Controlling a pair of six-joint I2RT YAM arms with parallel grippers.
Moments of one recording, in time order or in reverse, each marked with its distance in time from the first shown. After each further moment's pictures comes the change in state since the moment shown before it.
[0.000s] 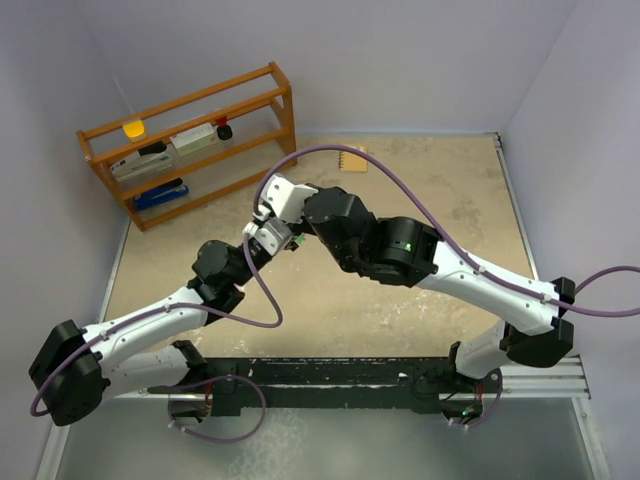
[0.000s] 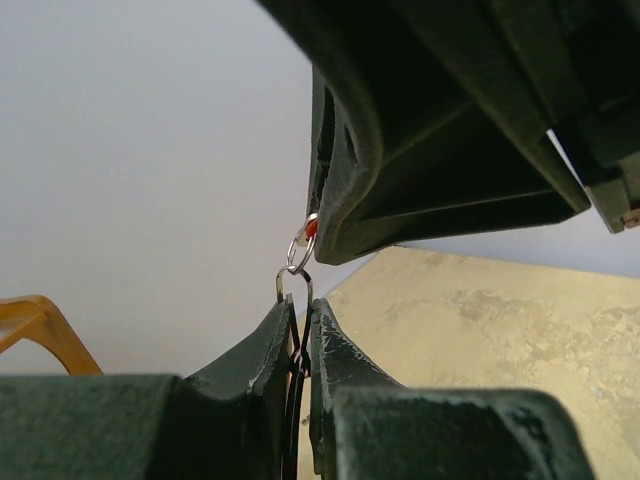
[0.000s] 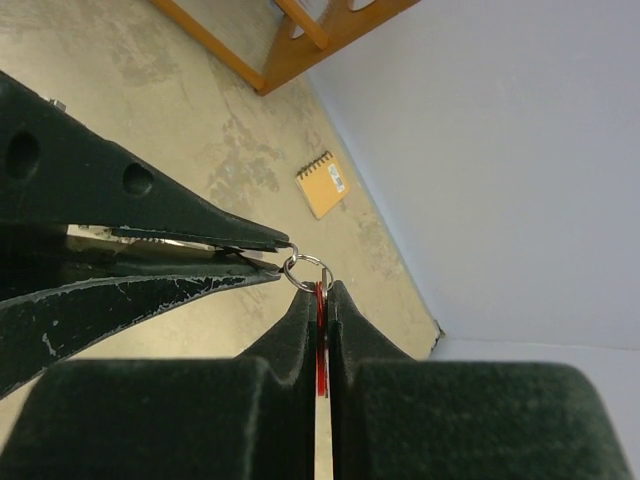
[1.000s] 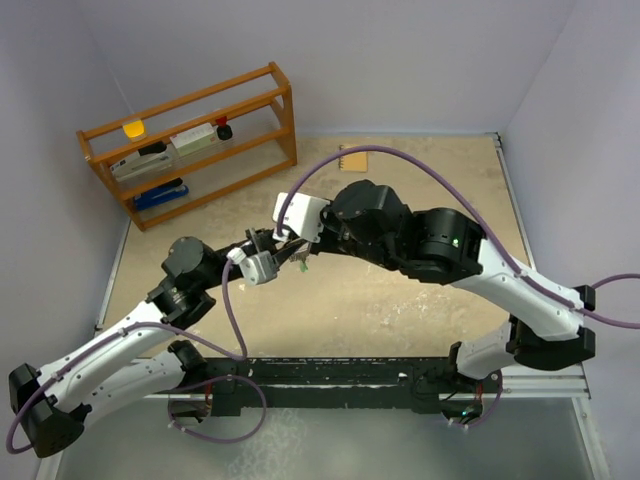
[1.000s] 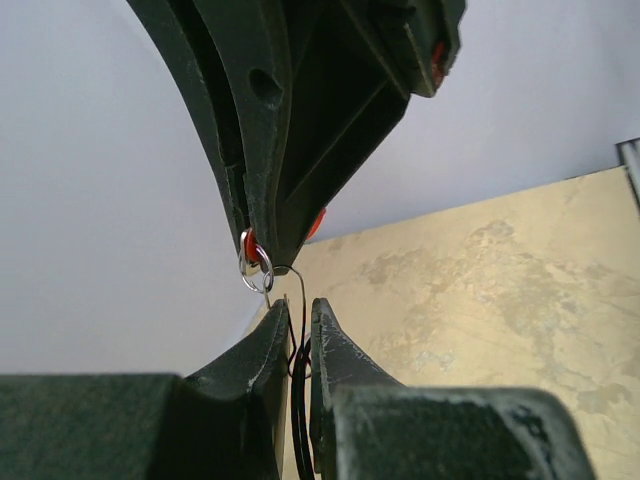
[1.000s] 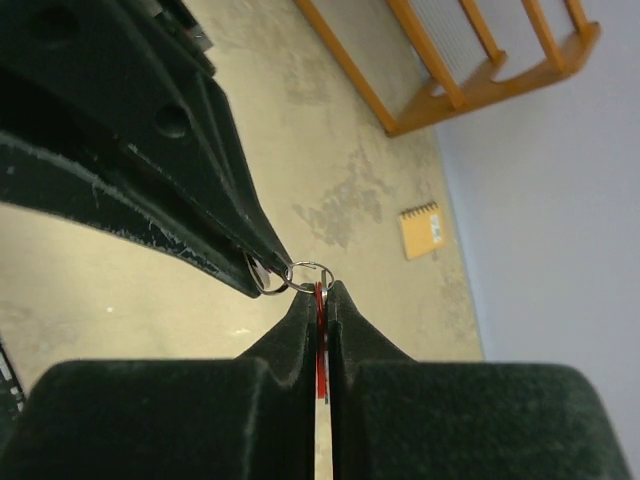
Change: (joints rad) left arm 0.026 -0.244 0.107 -0.507 0.429 0.140; right arm 0.004 -0.027 0.183 -0.312 -0.357 0.032
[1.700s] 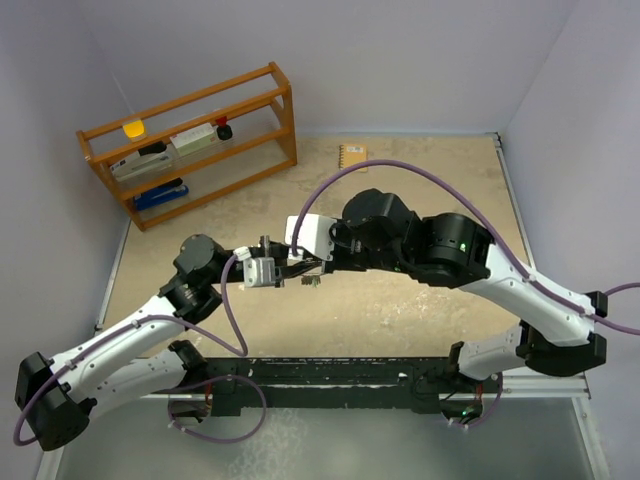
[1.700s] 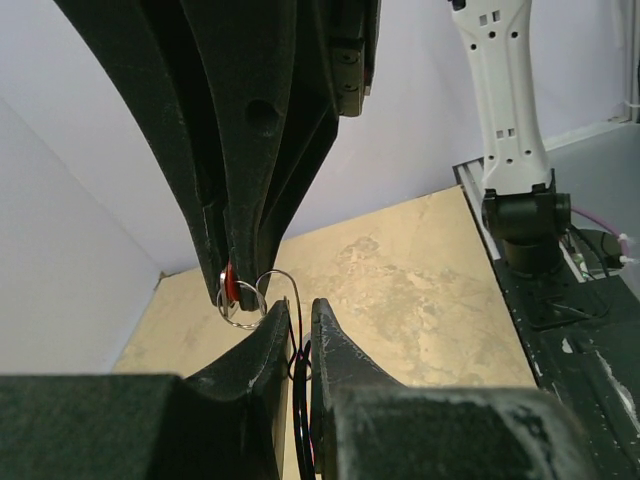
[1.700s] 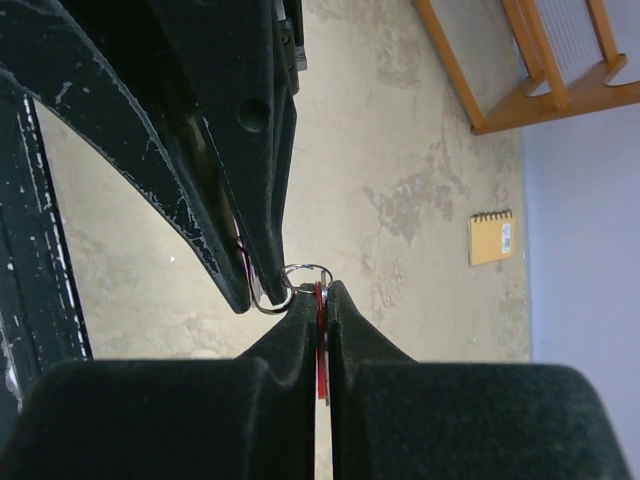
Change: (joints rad) left arm 0.011 0.050 -0.040 0.090 0.290 -0.183; right arm -0.025 -0.068 -0.099 -0.082 -0.214 0.000
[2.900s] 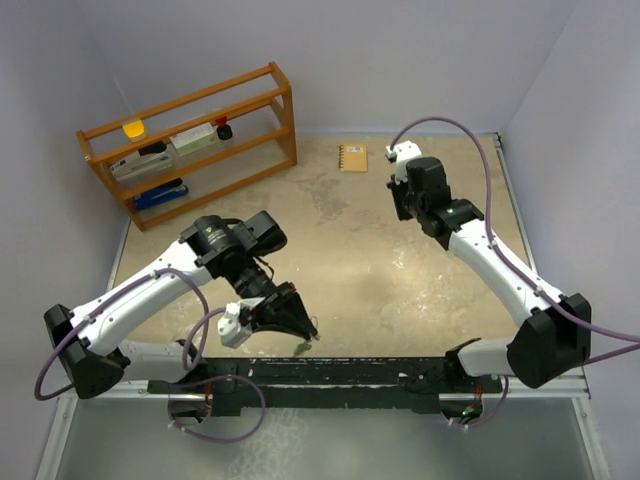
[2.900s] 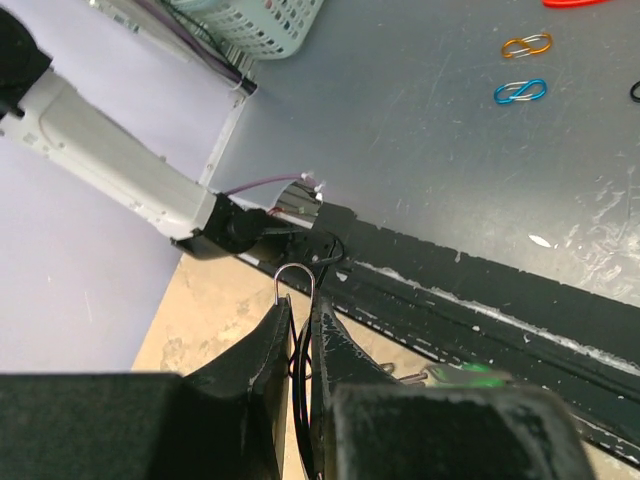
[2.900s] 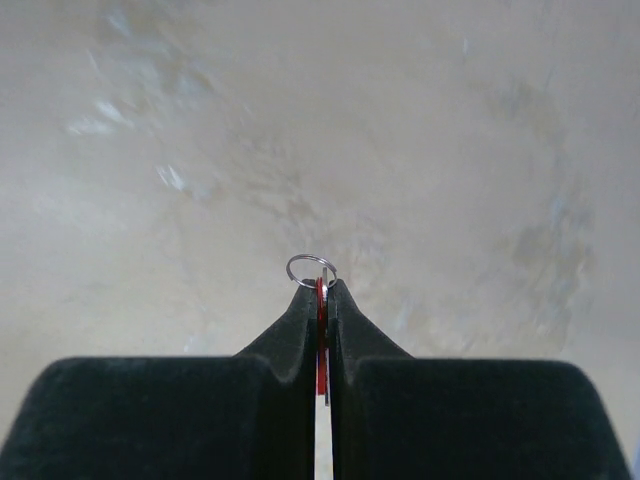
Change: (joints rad) left arm -0.080 0.355 0.631 -1.935 0.547 1.831; right arm -0.736 -0.049 -0.630 0.662 -0.025 0.408
